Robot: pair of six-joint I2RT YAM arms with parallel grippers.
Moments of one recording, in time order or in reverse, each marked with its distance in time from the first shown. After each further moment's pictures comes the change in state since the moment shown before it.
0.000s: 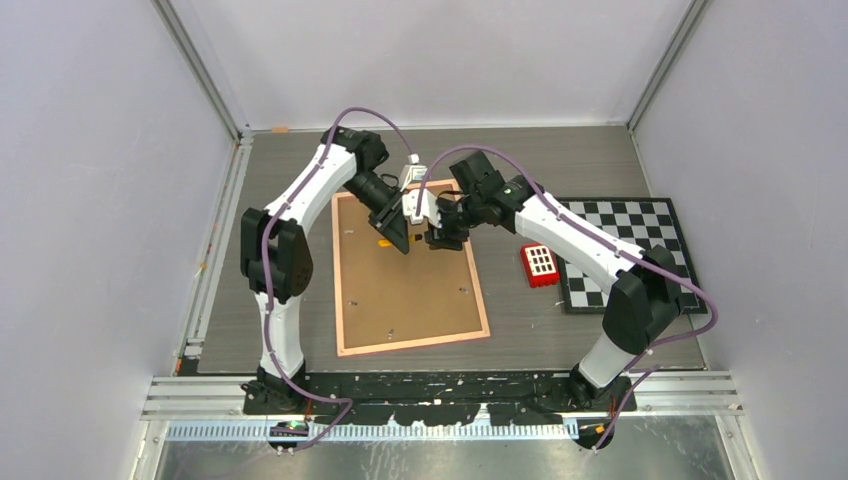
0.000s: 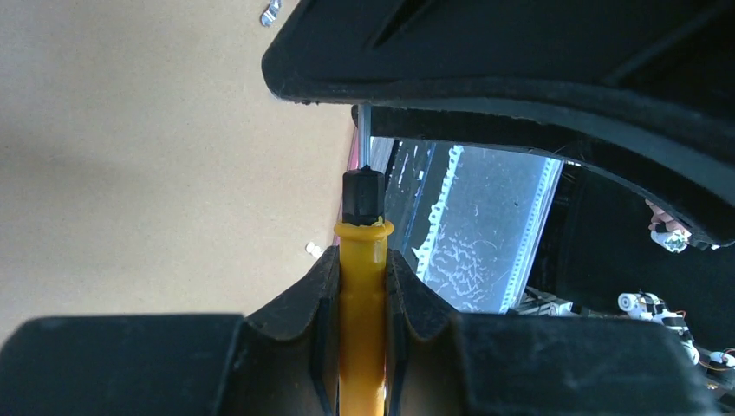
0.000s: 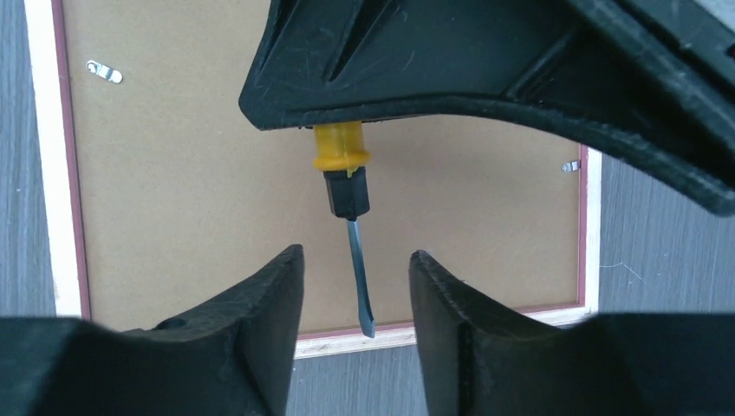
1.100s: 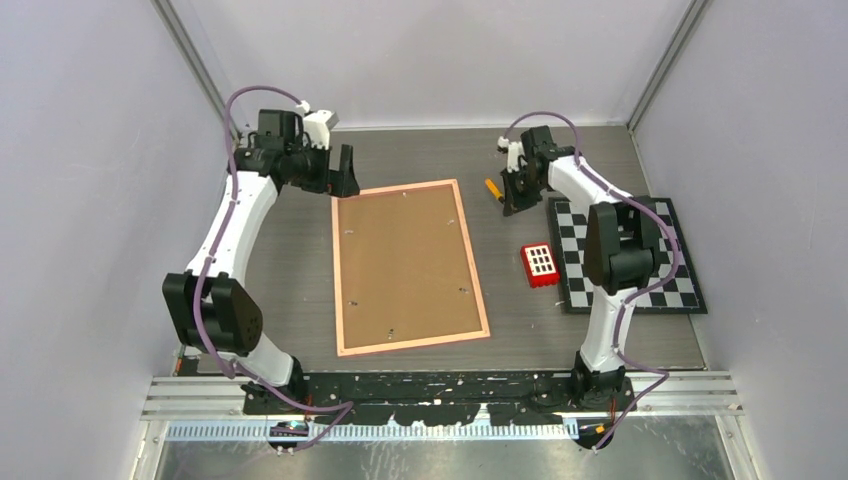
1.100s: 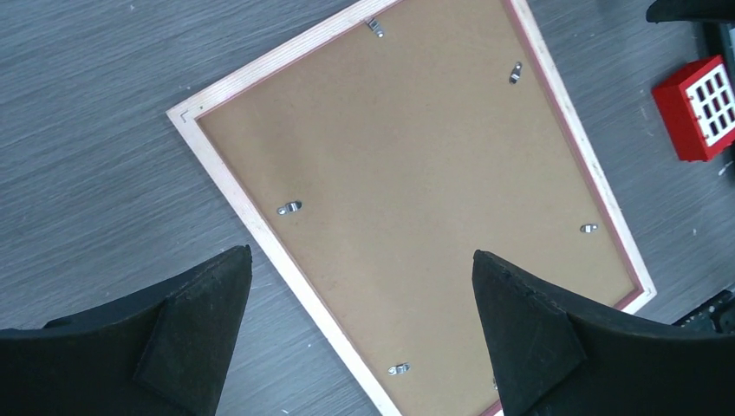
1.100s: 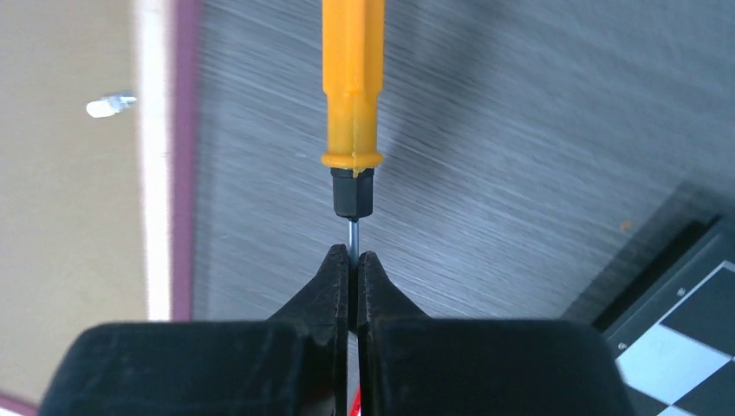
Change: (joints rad) left arm 0.297 -0.456 -0.360 0.762 -0.497 -0.530; right arm -0.454 0.330 0.139 -0.016 0.273 0.774
